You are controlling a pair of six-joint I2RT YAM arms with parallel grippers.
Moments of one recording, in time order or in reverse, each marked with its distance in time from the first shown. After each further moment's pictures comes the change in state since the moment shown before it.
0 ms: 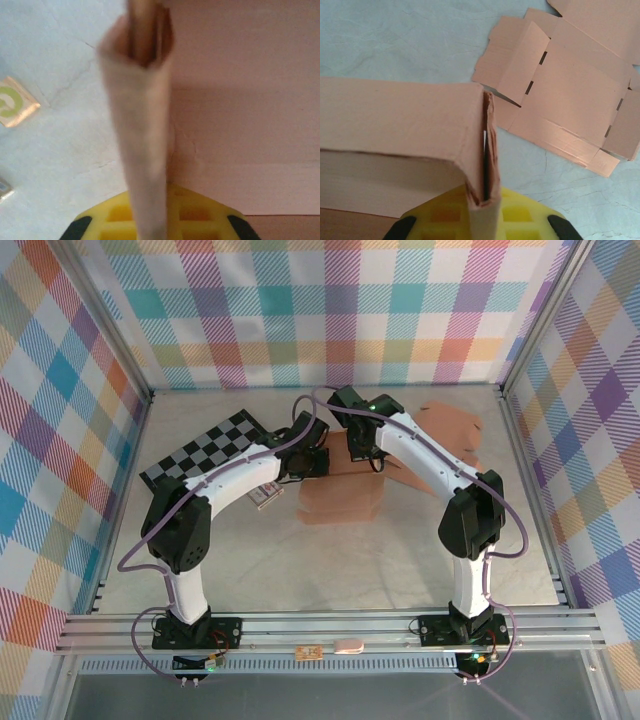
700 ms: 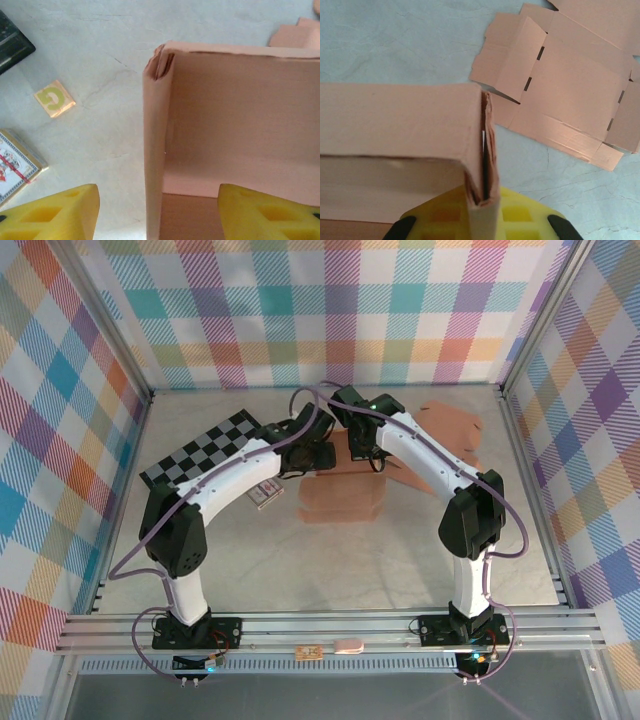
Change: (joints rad) left arm -0.037 -0.045 0.124 -0.182 -0.120 -0.117; right arm 0.000 0.000 0.000 -0.008 -0.002 0.048
